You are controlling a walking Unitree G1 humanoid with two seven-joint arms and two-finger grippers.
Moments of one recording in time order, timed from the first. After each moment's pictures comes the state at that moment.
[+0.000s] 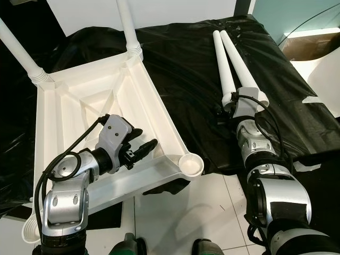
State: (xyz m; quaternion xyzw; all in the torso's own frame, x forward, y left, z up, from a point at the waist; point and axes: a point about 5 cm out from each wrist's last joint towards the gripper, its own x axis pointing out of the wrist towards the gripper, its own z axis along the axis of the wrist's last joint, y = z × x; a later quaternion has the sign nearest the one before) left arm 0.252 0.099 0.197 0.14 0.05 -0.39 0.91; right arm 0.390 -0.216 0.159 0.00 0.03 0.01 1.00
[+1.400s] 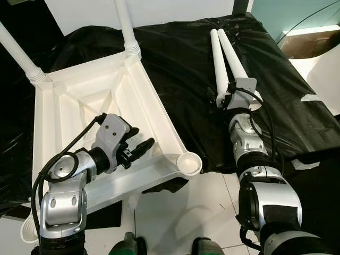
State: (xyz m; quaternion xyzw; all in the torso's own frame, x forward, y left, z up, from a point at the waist) left arm 0.249 0.103 0.202 0.15 0.05 -0.37 0.92; right arm 0.391 -0.195 0.176 0.04 -0.06 0.05 1.00
